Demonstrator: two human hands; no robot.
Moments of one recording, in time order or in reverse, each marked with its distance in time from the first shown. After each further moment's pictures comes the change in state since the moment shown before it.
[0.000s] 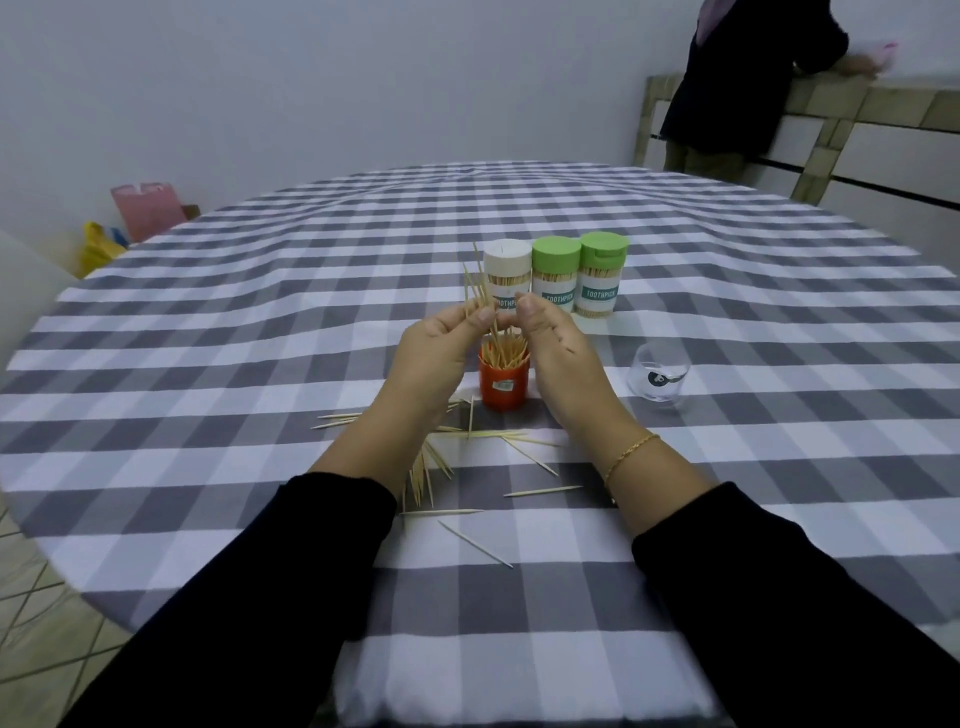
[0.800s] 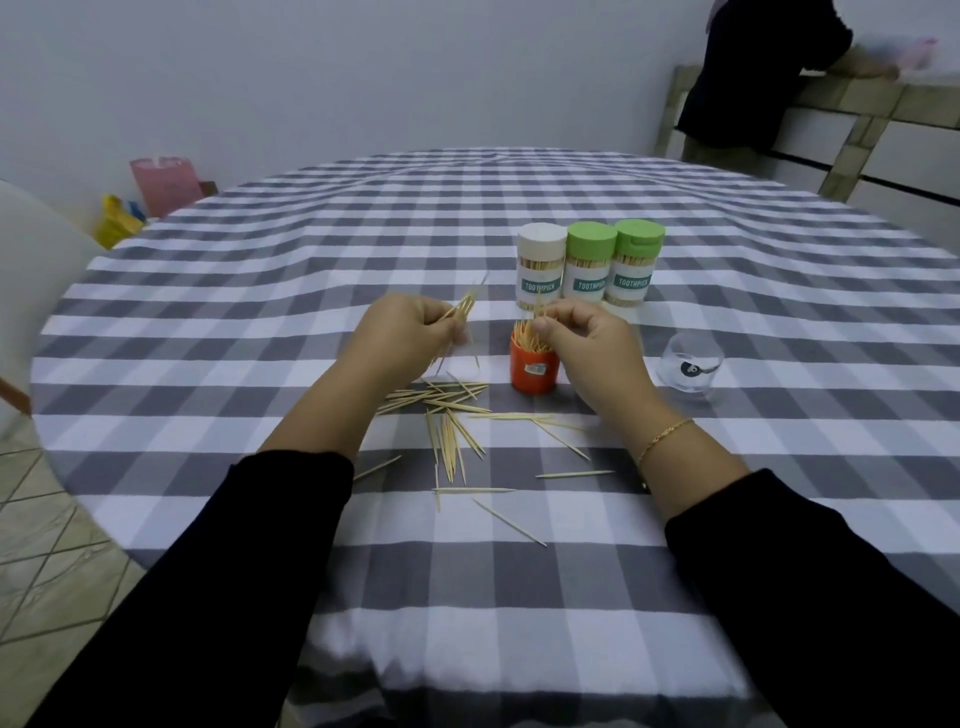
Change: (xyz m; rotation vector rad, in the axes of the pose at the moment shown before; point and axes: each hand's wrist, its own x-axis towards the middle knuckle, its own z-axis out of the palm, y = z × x) left_hand -0.001 0.015 -0.061 0.779 -0.020 -0.037; right_hand 0.000 0.000 0.001 -0.185 0.072 0.102
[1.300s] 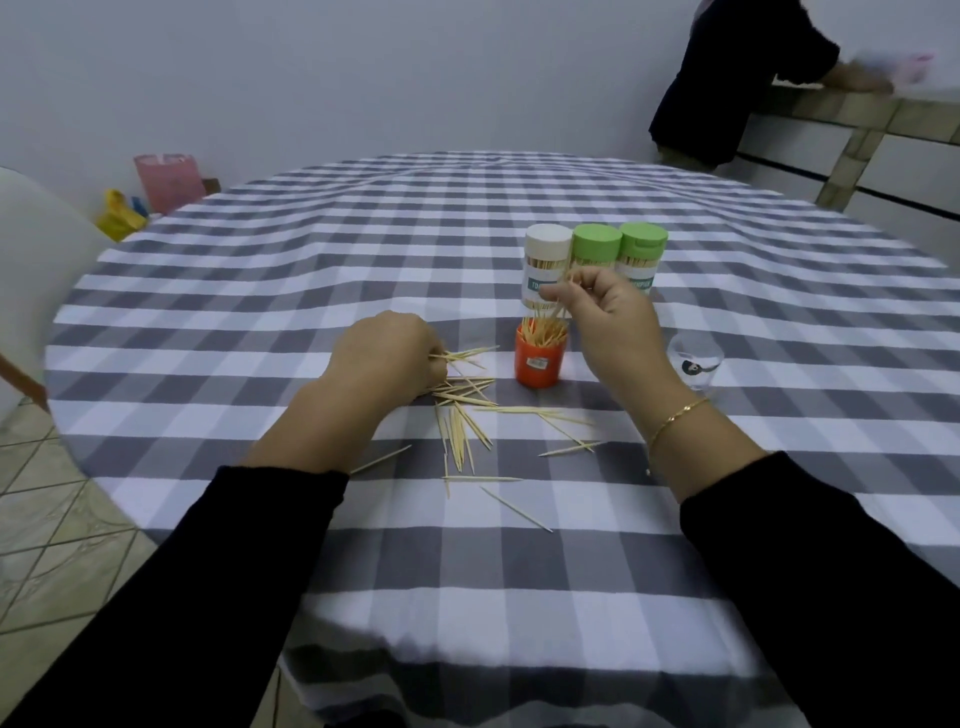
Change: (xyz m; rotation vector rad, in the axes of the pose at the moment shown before) left_hand -0.014 -0.006 -0.010 0.723 -0.067 0.033; right_hand -0.002 -0.023 -0.004 0.024 0.063 -0.129
